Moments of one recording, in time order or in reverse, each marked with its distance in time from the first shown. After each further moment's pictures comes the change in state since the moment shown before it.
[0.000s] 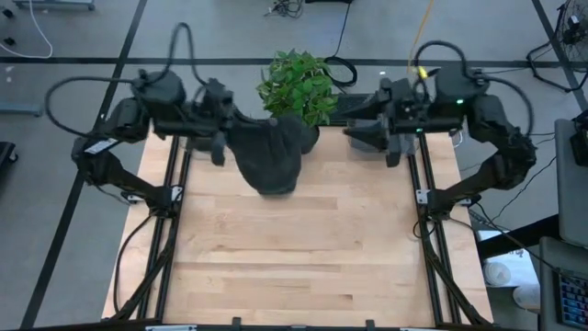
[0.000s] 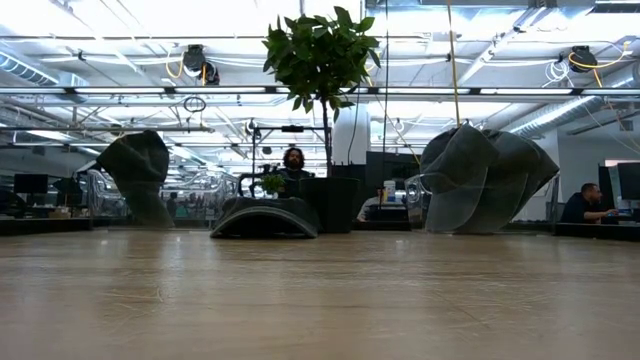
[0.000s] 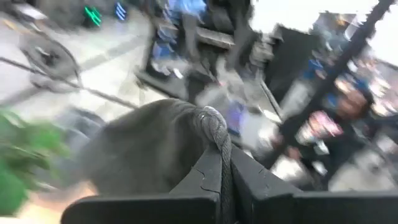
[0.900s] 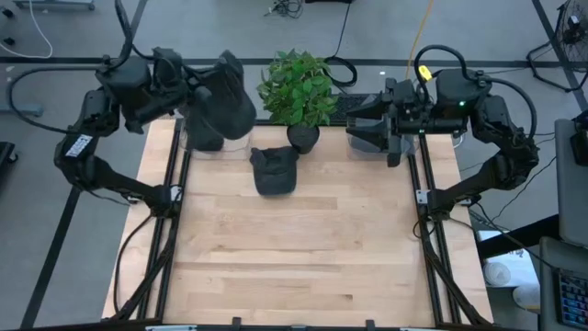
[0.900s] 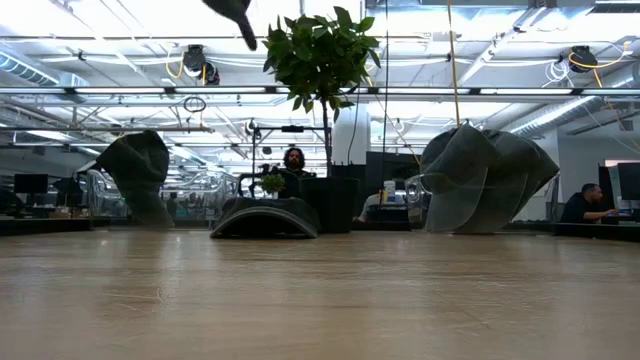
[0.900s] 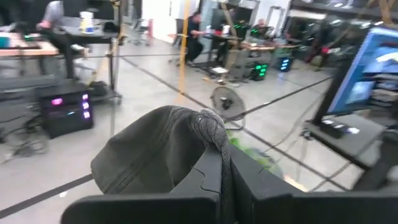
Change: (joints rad) left arm 0.138 -0.128 0.000 -0.123 -0.617 0.105; right arm 0.001 -0.019 -0.001 -0.059 0.079 -0.024
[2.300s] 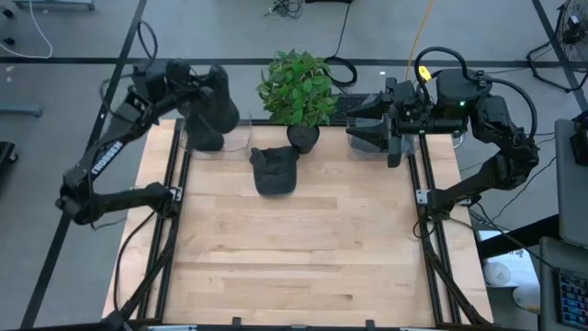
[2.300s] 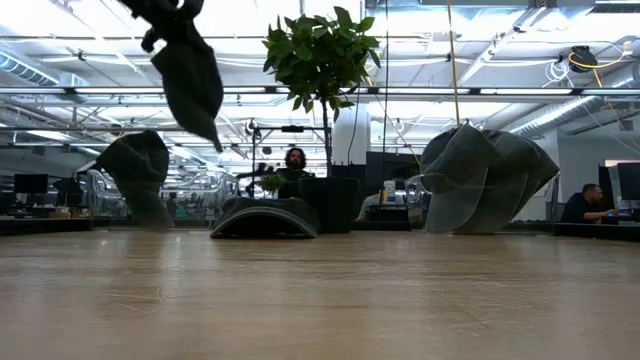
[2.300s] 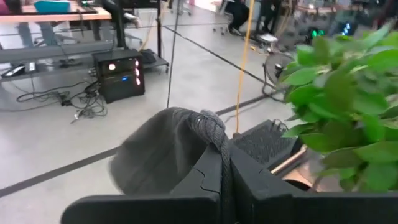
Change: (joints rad) left arm 0.742 -0.240 -0.767 0.395 0.579 0.170; right arm 0.000 0.000 0.000 -0.001 -0.001 -0.038
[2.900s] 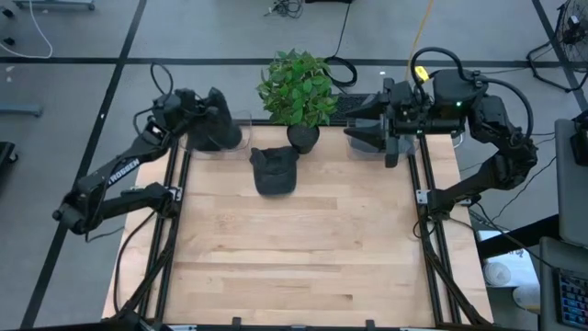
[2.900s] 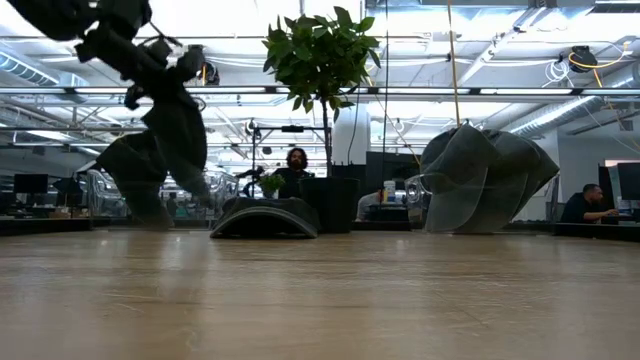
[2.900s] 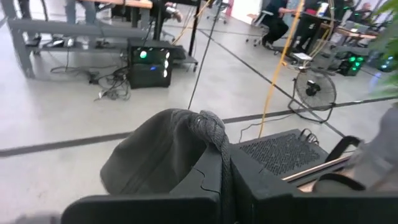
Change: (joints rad) left arm 0.022 -0.112 -0.539 0.457 -0.121 -0.137; right arm 0.000 0.007 0.000 0.002 -0.001 0.015
